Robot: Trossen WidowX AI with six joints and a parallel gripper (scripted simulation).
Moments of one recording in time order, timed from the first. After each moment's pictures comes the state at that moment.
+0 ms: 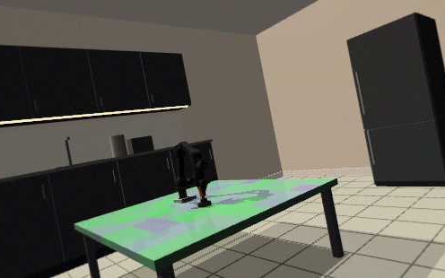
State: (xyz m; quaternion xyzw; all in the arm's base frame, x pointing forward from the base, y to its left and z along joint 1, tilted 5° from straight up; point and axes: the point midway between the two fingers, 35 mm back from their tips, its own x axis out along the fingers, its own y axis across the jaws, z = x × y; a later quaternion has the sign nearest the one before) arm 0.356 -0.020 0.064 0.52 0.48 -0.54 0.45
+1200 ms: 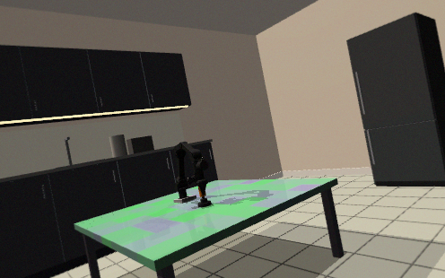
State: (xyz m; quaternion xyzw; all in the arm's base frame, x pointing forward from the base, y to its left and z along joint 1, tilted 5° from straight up) arm 0.357 -0.020 0.065 0.57 0.43 -0.59 0.39
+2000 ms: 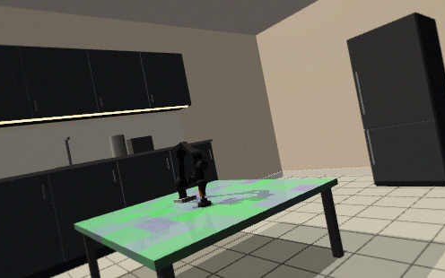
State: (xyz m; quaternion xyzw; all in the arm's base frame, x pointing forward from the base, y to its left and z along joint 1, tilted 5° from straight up) arm 0.357 -0.020 0.065 0.57 0.43 -0.59 0.39
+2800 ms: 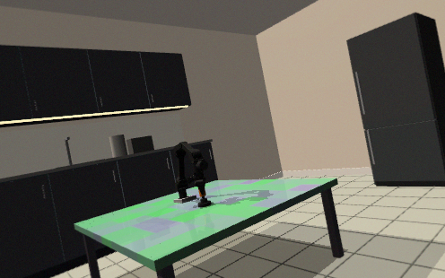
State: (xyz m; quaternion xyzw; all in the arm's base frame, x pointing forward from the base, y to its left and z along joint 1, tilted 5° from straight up) arm 0.357 -0.021 0.066 0.61 0.36 -0.63 0.33
